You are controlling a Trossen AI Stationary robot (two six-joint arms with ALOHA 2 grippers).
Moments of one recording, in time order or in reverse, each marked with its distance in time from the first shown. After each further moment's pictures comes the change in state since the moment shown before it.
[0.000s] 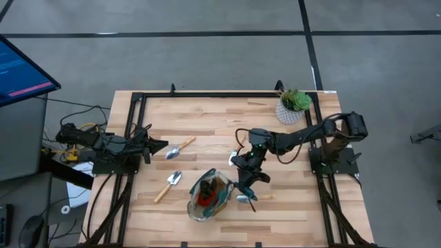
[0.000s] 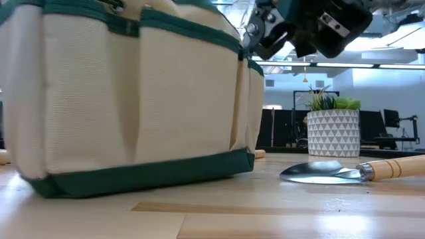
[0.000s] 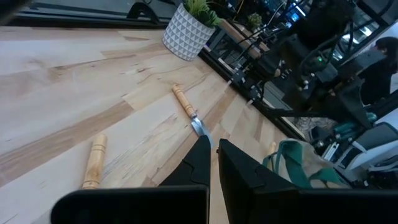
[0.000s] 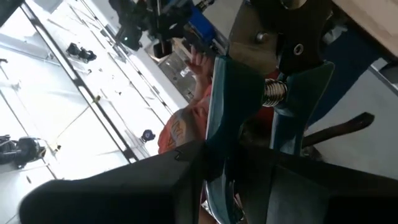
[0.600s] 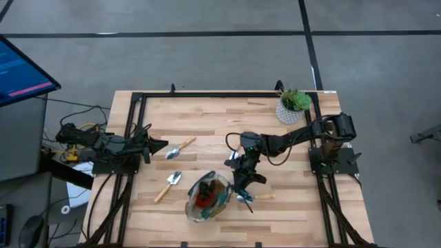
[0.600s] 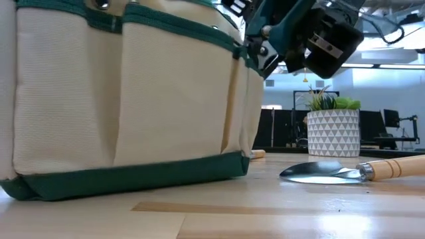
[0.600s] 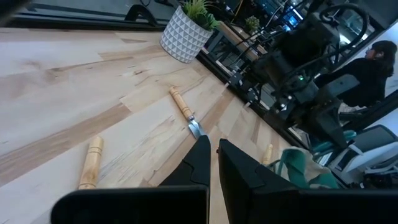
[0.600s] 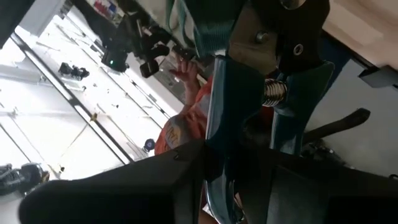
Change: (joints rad) left arm 0.000 0.000 0.000 0.015 0.000 0.000; right arm -0.008 0.121 0.038 -0.015 -0.024 0.031
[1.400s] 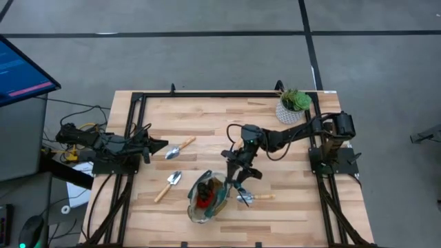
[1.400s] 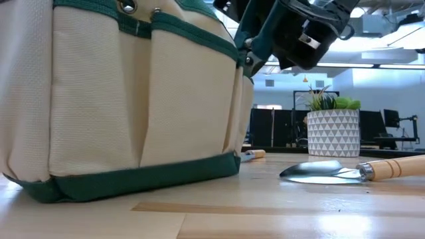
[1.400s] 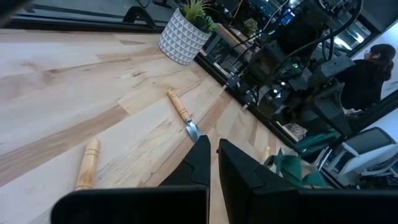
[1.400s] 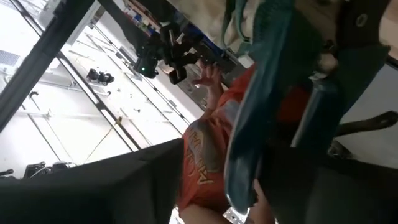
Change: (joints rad) left arm 0.000 0.000 0.000 0.014 0.000 0.000; right arm -0.059 -0.002 0.032 0.074 0.026 0.097
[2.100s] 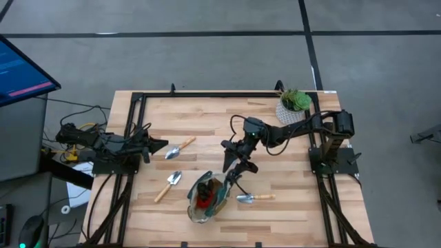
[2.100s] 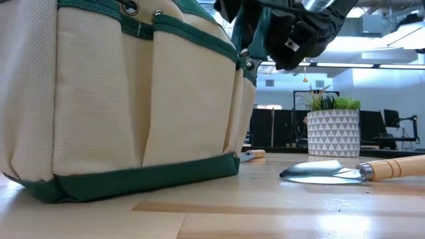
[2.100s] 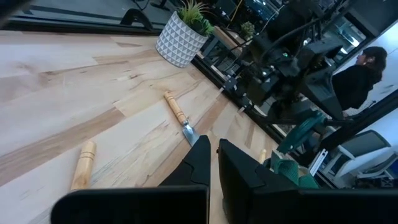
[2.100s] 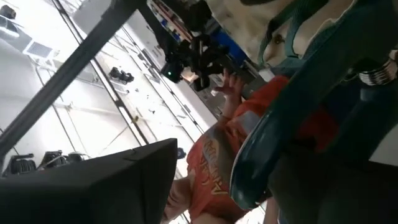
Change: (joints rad) left arm 0.000 0.000 0.000 0.018 0.000 0.000; right arm -0.065 0.000 0.001 0.094 0.028 -0.007
